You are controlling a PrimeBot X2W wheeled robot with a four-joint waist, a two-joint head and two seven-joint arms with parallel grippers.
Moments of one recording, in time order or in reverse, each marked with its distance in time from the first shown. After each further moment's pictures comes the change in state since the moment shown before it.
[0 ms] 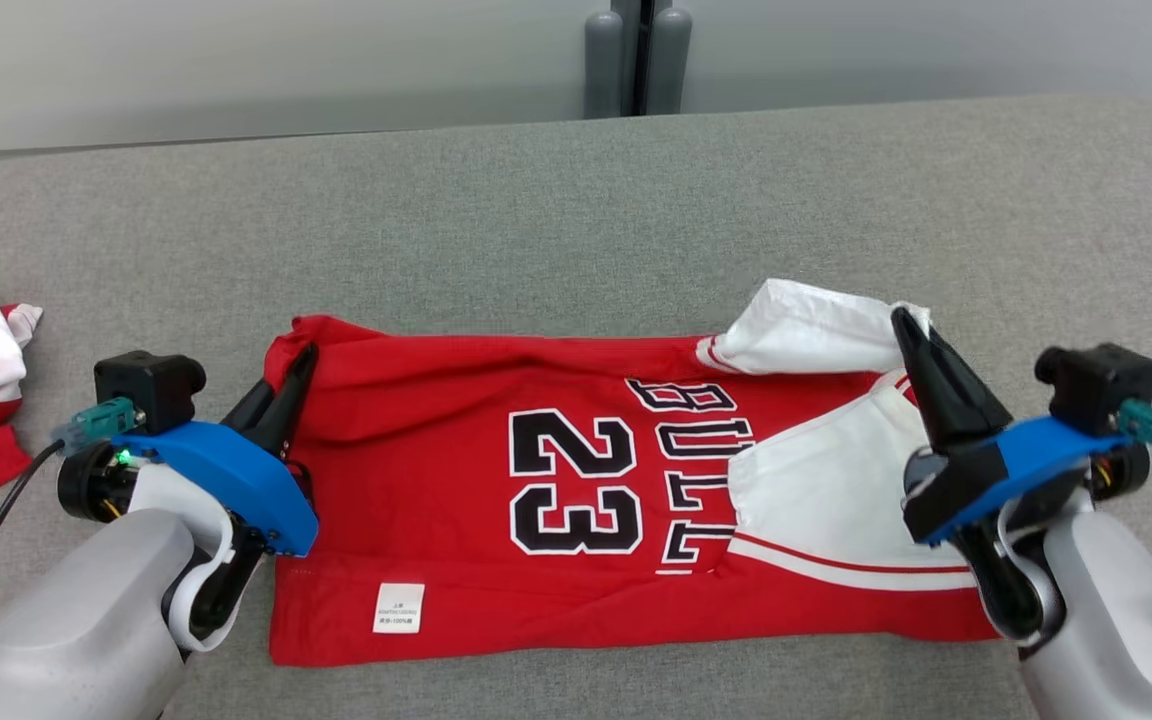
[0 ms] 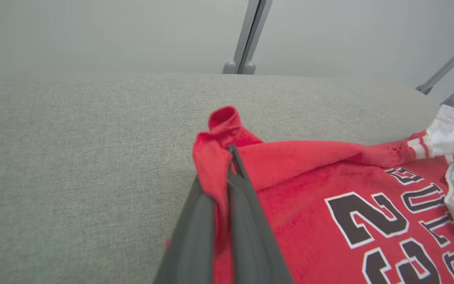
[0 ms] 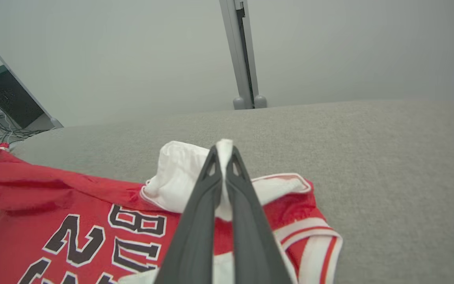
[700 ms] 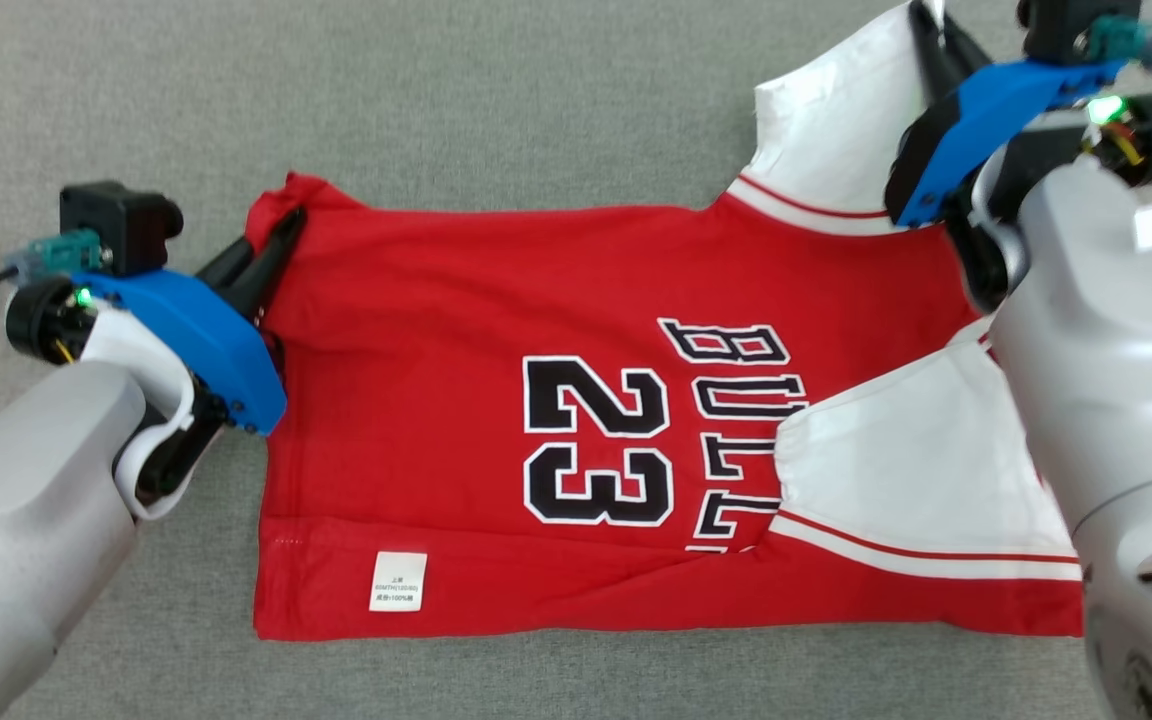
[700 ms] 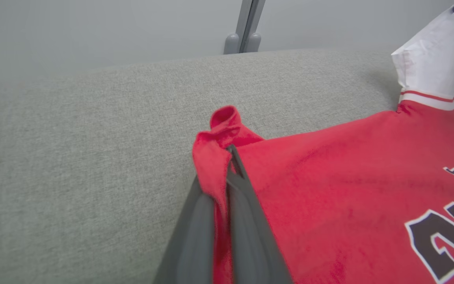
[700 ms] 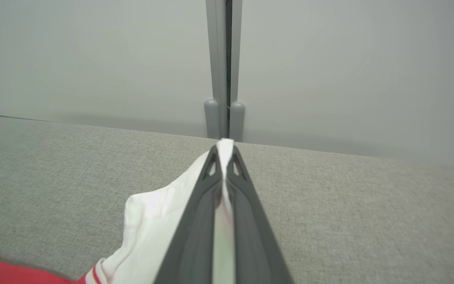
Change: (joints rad) left arm -0.262 0.032 -0.096 0.031 0.000 -0.074 0.099; right arm -0.734 0.133 -0.165 0.744 -0.398 0.000 -0.019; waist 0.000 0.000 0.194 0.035
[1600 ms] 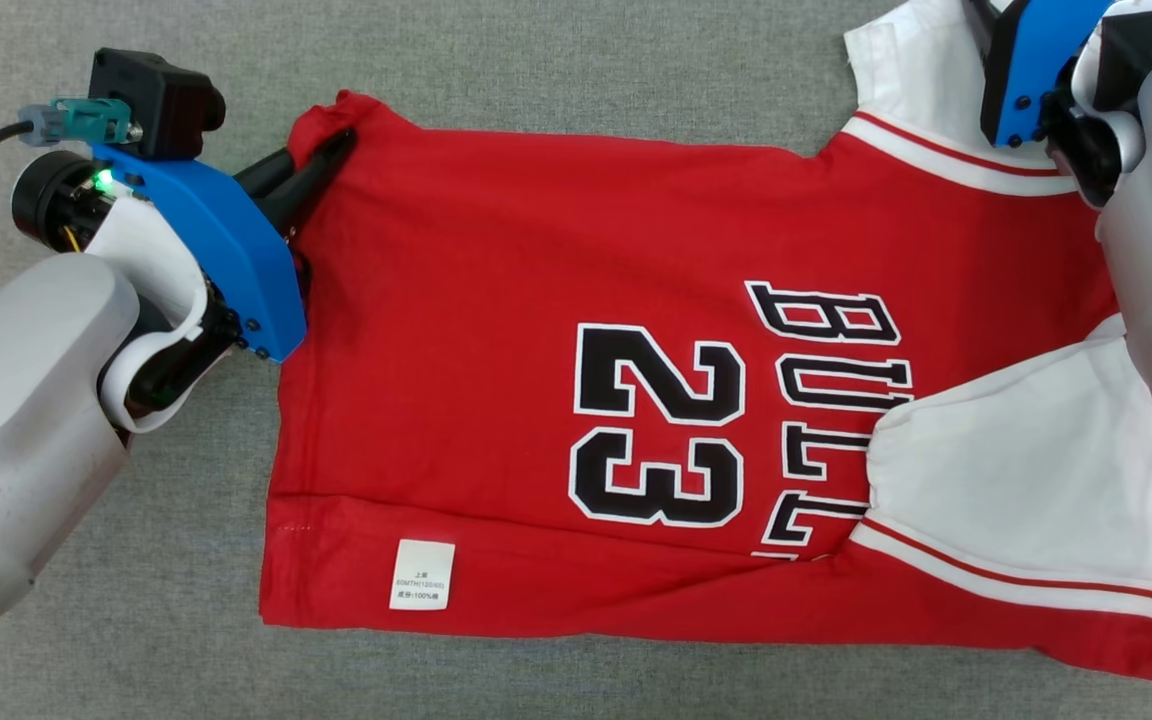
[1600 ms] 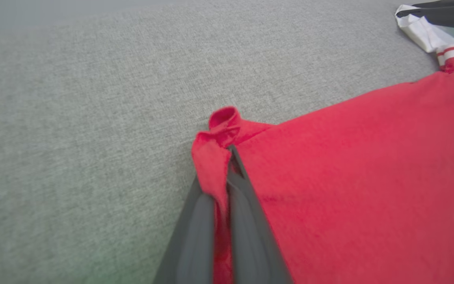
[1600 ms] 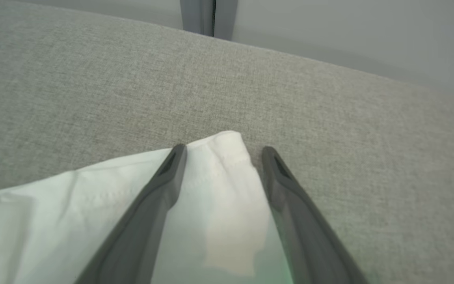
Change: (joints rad) left arm -0.118 0.025 0.035 -0.145 0.051 -0.007 0.220; right arm -0.159 -0.077 -0.058 0.077 -0.150 0.000 0.366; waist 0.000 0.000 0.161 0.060
